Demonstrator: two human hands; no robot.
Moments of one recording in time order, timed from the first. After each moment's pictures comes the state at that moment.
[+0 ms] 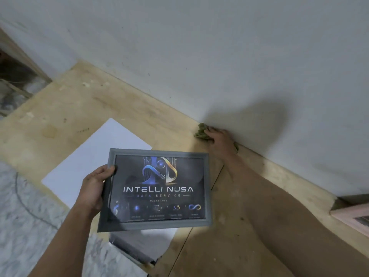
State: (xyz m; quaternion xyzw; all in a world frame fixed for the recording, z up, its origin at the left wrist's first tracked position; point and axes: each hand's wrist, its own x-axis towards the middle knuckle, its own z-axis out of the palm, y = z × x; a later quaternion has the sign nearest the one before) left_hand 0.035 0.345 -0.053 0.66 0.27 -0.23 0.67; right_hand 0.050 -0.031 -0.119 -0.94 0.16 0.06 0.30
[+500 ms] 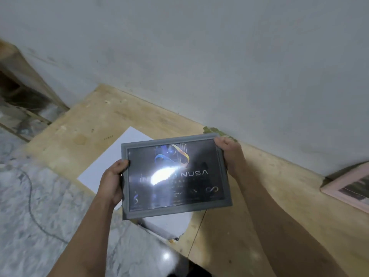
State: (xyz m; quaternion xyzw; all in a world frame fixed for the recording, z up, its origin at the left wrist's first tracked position) left_hand 0.009 0.385 -0.009 0.63 0.18 -0.24 0.72; right_hand -0.048 0.050 -0.011 -0.65 0.30 -0.07 0.70
